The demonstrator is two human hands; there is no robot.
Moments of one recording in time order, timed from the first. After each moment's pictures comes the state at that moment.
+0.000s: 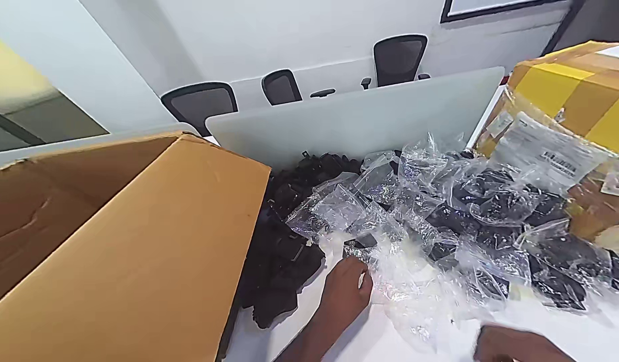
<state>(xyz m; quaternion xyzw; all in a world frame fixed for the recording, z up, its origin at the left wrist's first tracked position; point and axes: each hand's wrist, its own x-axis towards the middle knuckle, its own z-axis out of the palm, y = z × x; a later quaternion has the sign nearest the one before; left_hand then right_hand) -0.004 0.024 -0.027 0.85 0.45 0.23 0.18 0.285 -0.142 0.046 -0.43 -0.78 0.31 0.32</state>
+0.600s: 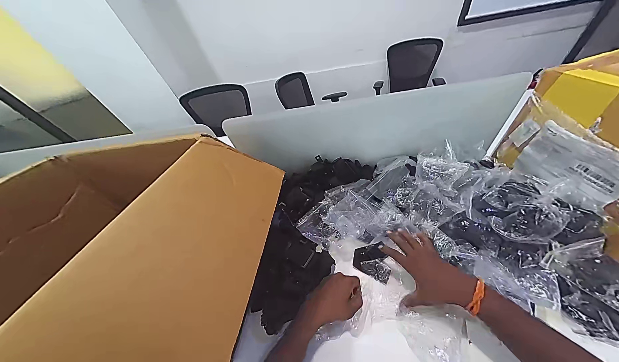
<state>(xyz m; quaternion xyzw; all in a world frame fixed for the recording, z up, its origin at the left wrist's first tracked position) -0.051 0.066 -0.023 0.86 0.39 -0.05 0.33 0.235 0.050 -0.009 -0.51 -0.85 0.11 -0.01</state>
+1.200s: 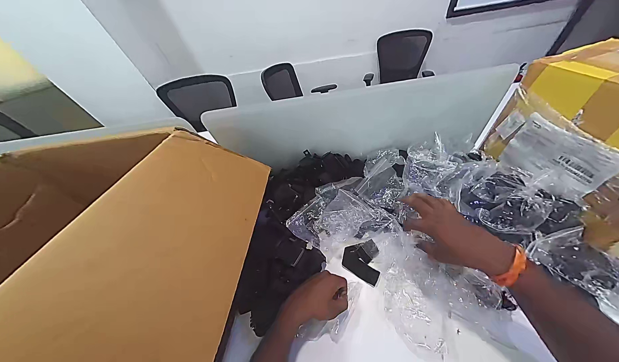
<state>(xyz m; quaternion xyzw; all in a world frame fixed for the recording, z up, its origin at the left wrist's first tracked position) -0.067 0.074 -0.022 0.87 0.33 -0.06 0.36 0.268 0.062 0.078 -0.52 -0.85 0.04 0.06</state>
